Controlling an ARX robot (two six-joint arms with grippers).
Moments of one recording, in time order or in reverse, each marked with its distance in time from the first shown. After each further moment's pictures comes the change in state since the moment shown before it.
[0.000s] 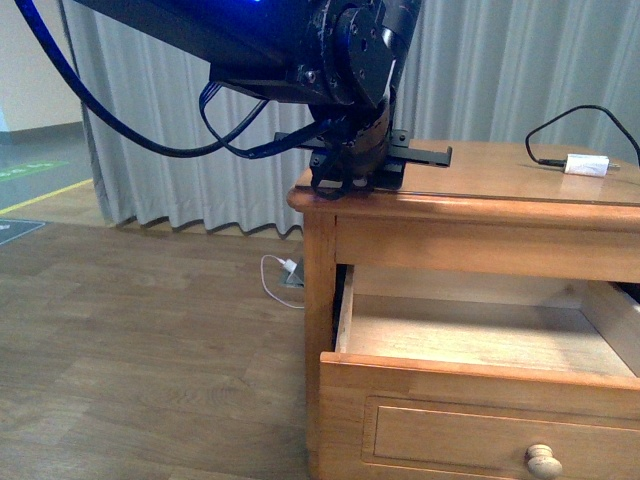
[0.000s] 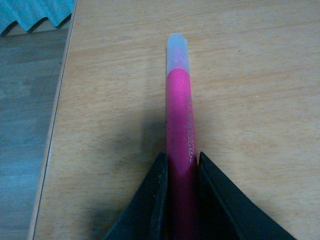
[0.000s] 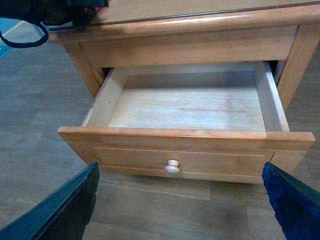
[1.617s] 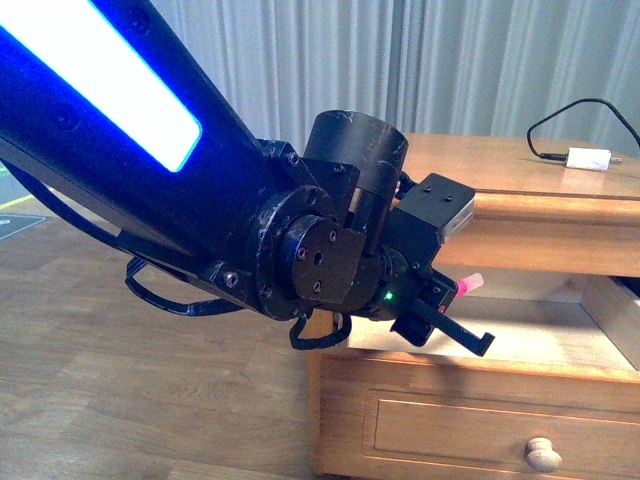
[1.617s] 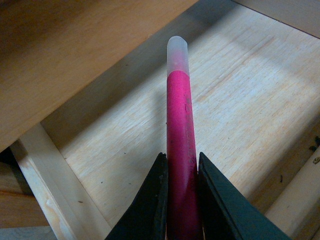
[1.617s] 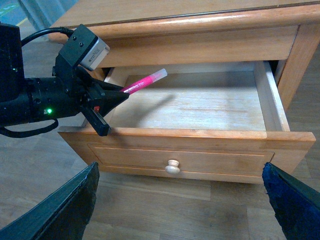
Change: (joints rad) left arm -0.058 -0.205 -0.737 0.498 0.449 0.368; right arm 0.000 0.000 0.000 0.000 0.000 0.000
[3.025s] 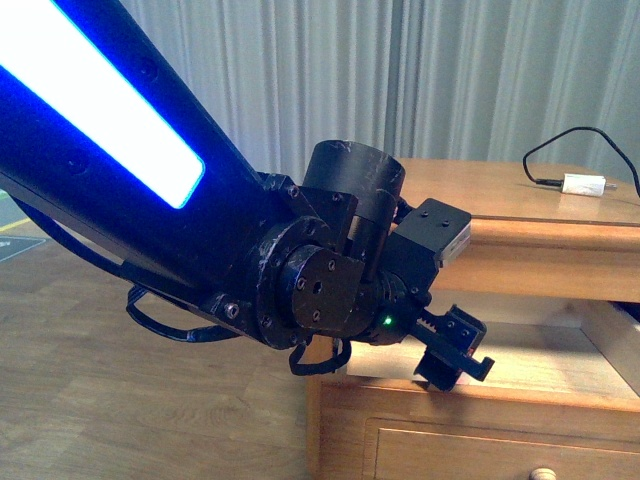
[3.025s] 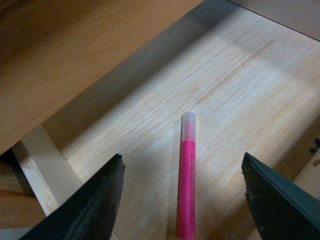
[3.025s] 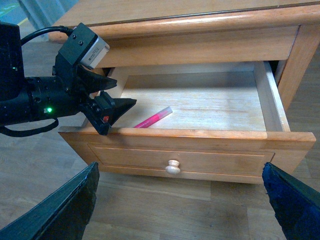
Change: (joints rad) left arm 0.000 0.000 0.004 0.000 0.000 -0.005; right arm 0.000 0.000 0.000 0.000 0.000 0.000
